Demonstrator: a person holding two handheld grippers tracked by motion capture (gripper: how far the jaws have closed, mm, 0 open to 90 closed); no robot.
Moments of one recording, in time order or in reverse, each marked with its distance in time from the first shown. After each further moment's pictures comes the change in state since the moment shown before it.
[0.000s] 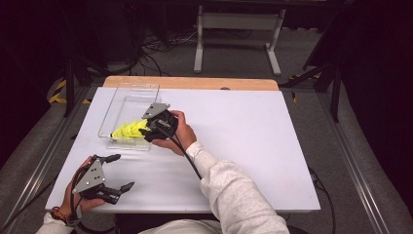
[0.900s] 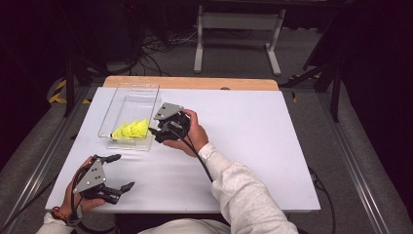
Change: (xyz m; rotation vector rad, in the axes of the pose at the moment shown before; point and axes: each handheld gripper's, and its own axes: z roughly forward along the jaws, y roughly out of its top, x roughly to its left) left arm 0.000 0.000 0.001 0.006 -0.004 -0.006; right arm -0.008 -0.011 -0.034 -0.037 -0.068 -0.045
